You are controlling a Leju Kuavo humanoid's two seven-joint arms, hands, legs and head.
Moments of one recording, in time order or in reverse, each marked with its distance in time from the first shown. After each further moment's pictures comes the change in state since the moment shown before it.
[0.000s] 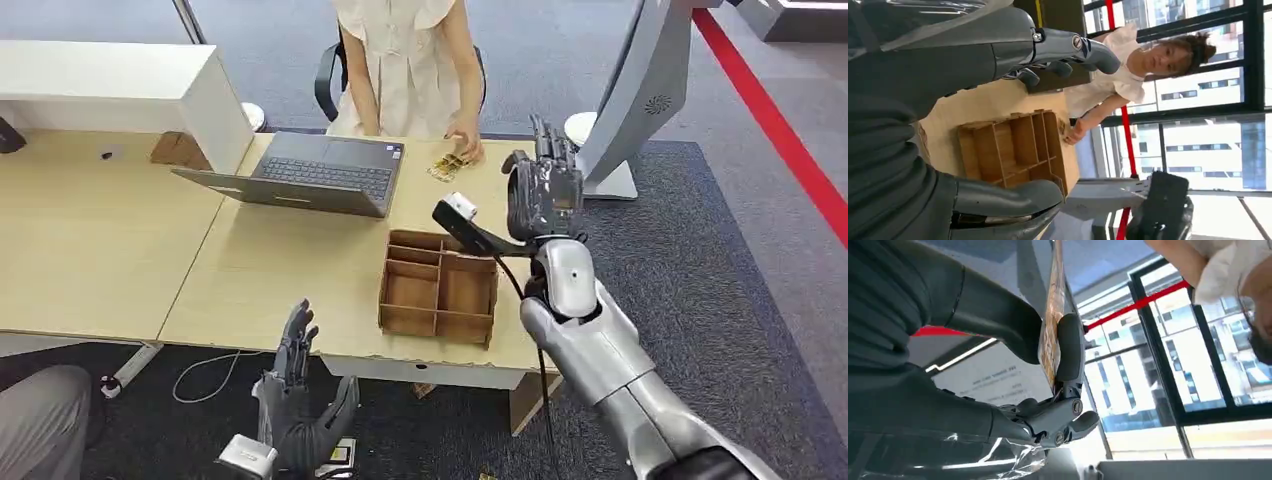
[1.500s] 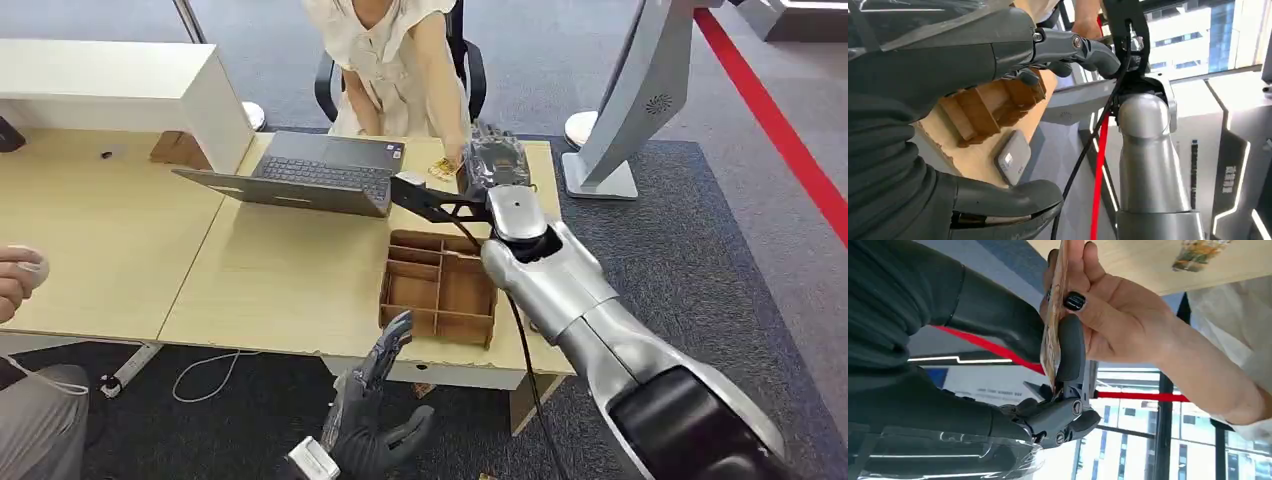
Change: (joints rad) left arm -0.188 -0.011 -0.172 0.169 0.089 -0.303 -0.089; right arm -0.286 0.140 0.119 0.370 -0.142 0.460 0.084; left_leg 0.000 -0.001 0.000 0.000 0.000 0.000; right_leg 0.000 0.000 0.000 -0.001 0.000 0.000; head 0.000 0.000
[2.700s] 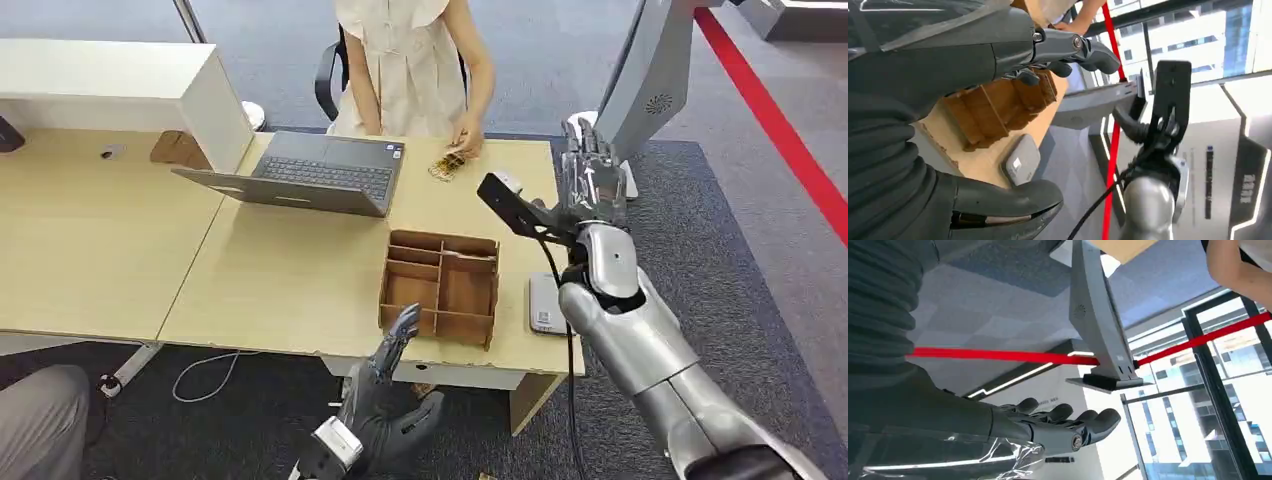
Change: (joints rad) left arm -0.035 -0.049 0.002 0.106 0.017 0.050 0.006; right arm 0.327 -0.285 -0.137 -0.473 -0.051 -0.286 0.040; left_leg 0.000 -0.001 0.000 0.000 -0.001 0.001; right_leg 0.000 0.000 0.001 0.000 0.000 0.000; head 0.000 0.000
